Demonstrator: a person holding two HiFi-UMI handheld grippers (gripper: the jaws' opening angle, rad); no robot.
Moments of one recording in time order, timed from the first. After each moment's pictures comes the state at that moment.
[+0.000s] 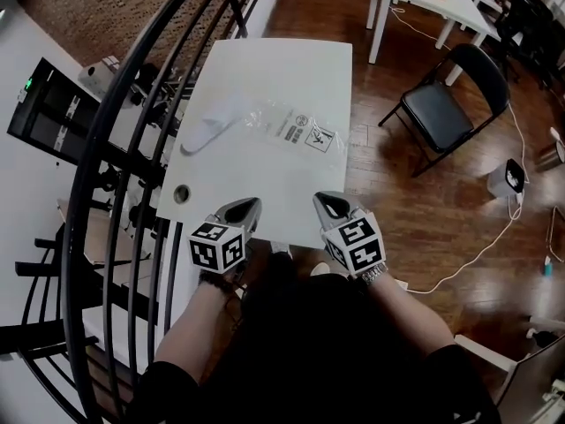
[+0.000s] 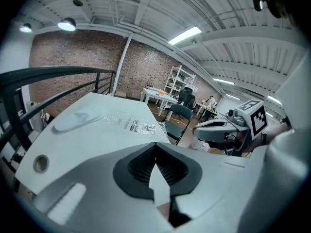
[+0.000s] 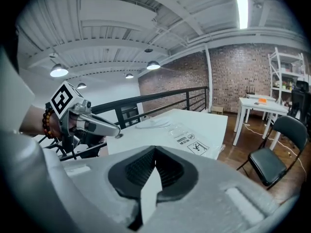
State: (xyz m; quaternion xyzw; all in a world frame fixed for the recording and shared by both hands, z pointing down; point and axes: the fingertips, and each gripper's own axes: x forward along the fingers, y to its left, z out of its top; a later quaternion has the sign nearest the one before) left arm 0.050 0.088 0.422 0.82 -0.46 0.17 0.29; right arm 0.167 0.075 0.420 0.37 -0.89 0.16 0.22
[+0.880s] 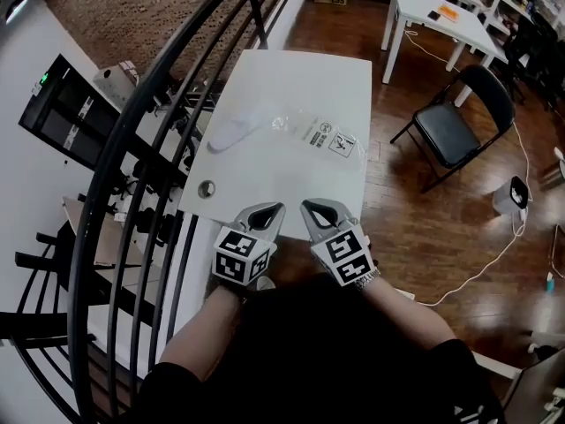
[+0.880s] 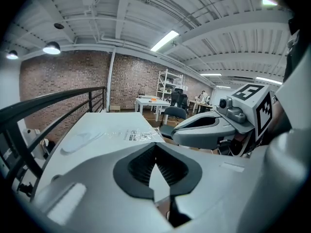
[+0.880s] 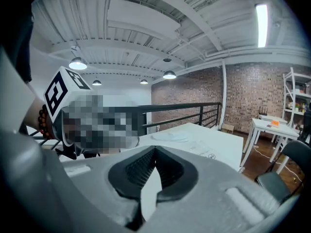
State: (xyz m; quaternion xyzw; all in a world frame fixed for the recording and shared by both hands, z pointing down) left arm 0.044 0.127 0.388 0.86 -0.45 0.18 0.19; right arm 0.074 0.120 0.383 0.32 -0.92 0.07 0.19
